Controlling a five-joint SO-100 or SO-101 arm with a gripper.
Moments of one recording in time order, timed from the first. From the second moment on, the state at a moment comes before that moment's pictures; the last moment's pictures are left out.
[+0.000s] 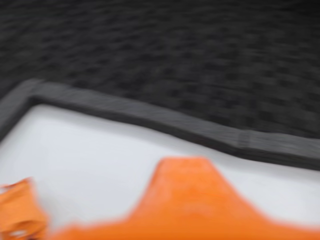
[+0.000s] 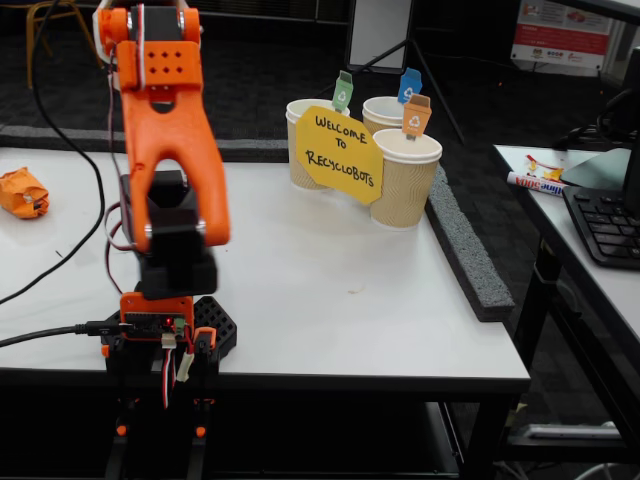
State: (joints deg) arm -19.3 181.1 129.5 80.0 -2.2
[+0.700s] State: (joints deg) arm -39.0 181.1 136.2 78.5 -2.2
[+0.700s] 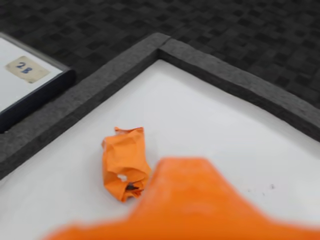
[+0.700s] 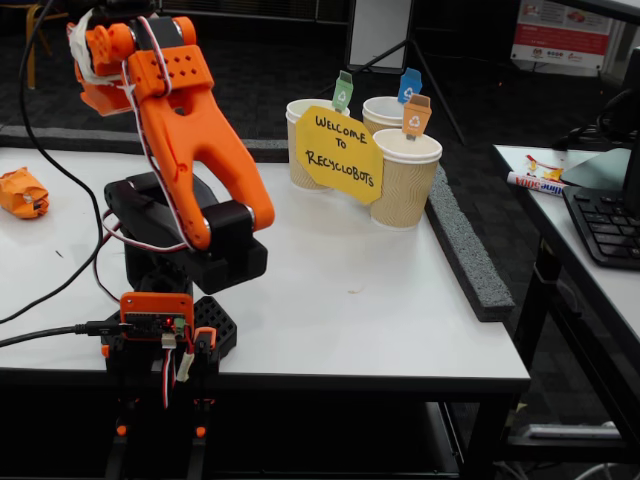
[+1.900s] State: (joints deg) arm -41.7 119.5 134.0 54.8 -2.2
